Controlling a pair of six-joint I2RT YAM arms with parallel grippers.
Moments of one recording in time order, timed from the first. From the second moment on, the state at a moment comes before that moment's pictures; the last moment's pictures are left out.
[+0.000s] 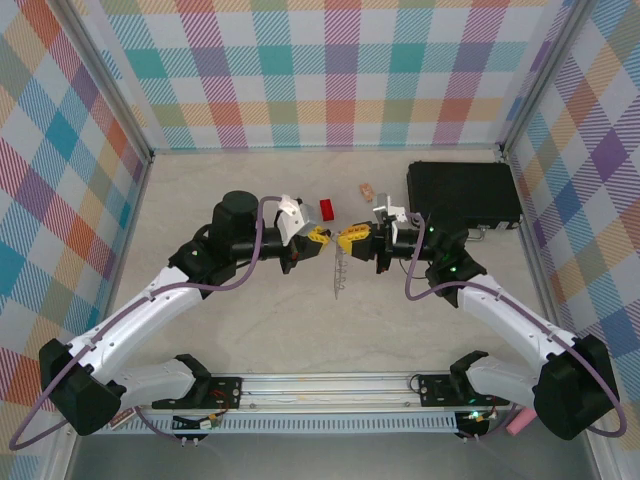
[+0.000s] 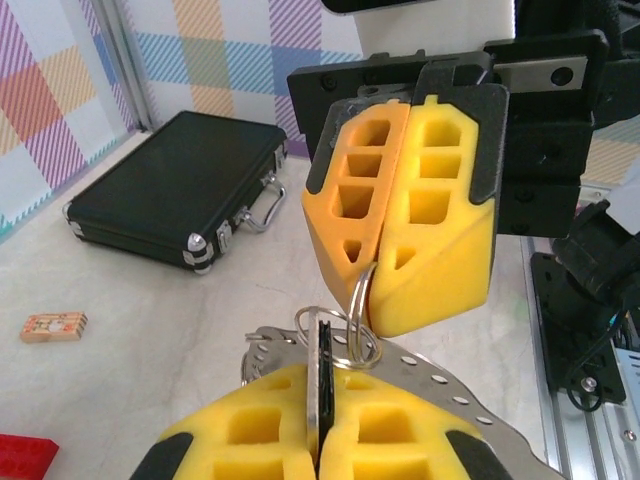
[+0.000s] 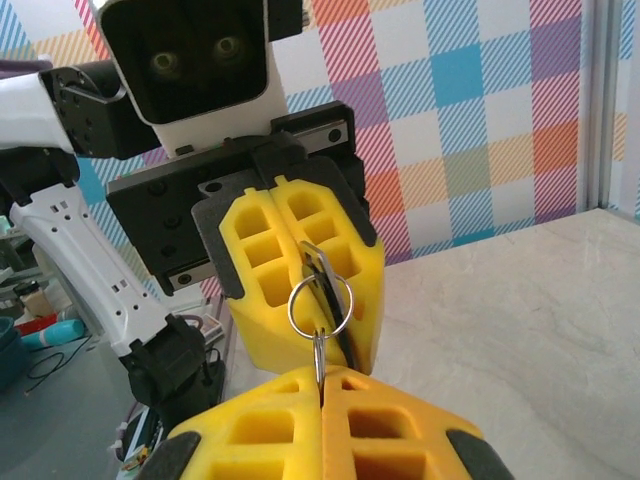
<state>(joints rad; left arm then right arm) -0.66 1.15 1.06 -0.27 0.57 0.21 0.51 1.12 0.73 0.44 -0.97 0.25</state>
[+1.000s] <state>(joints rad) -0.72 1.61 1.38 -0.41 0.51 0.26 0.51 0.67 0.60 0.01 -0.22 0.16</state>
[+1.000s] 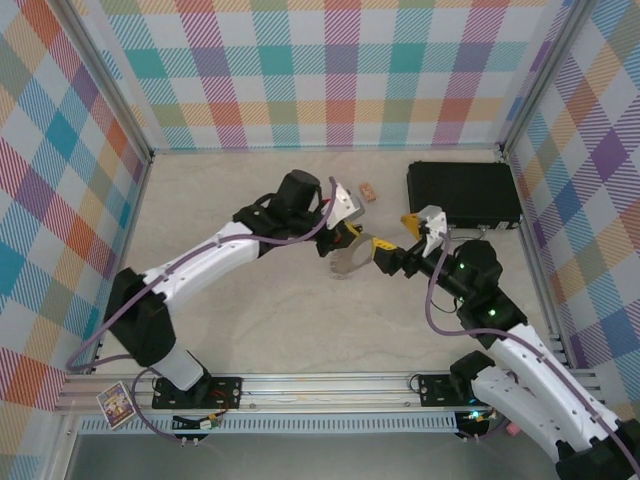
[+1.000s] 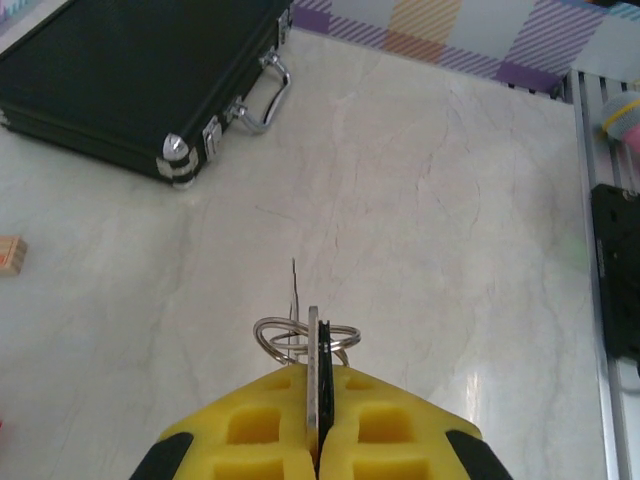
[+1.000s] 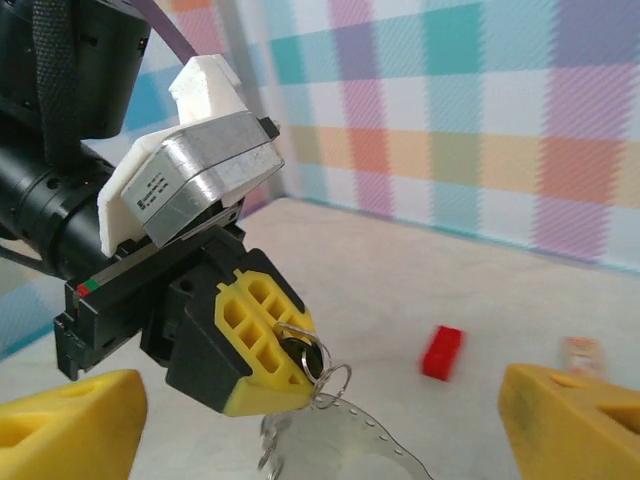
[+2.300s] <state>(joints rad) -0.66 1.65 1.12 -0.56 0.31 0.47 0.50 0.63 0.52 0.01 0.02 0.21</state>
